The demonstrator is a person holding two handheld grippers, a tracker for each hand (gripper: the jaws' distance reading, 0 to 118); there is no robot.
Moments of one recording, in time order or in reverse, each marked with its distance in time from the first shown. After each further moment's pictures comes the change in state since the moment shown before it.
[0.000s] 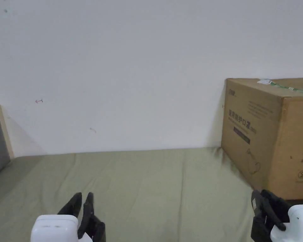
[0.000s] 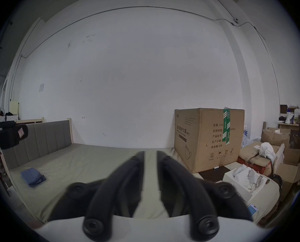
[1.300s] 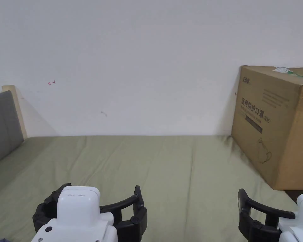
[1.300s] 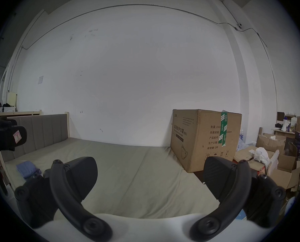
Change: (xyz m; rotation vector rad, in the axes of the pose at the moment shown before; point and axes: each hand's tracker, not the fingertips) left arm -0.004 0.000 -0.004 -0.081 -0.043 0.069; right arm -0.018 -0.003 0.006 -0.021 -0.019 0.057
